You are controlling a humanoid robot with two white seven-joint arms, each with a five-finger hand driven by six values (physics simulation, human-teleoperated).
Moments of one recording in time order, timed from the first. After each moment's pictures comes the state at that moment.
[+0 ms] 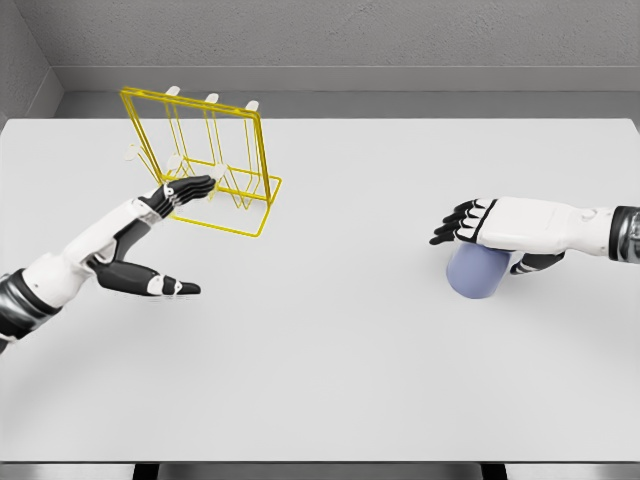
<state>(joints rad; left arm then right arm) -0.32 0.98 -0.76 -1.69 0.55 -0.59 -0.13 -0.76 -1.04 0.98 -1.54 0.34 -0.61 0.32</state>
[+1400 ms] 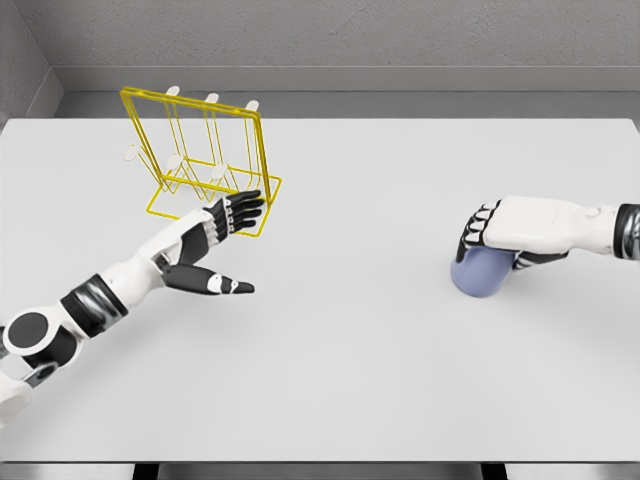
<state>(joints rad) -0.38 0.82 -0.88 -1.67 0.80 -0.26 -0.13 -0.78 -1.06 0.99 -1.55 0.37 -0.61 0.33</state>
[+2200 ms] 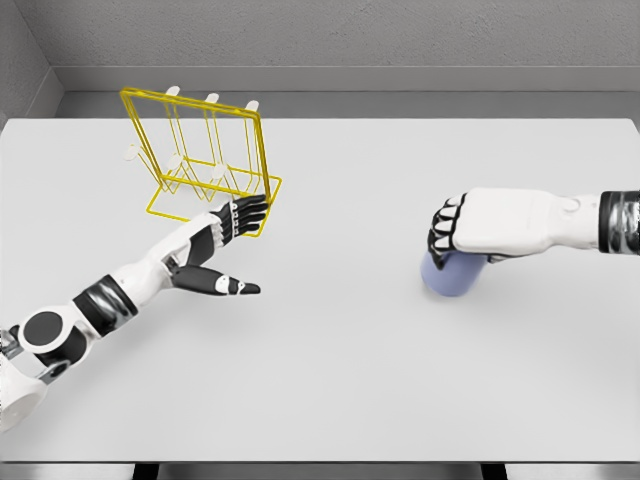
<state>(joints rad) -0.39 0.77 -0.88 -1.61 0.76 -0.24 -0.12 -0.83 -1.05 0.94 -1.76 0.37 -0.61 0.42</state>
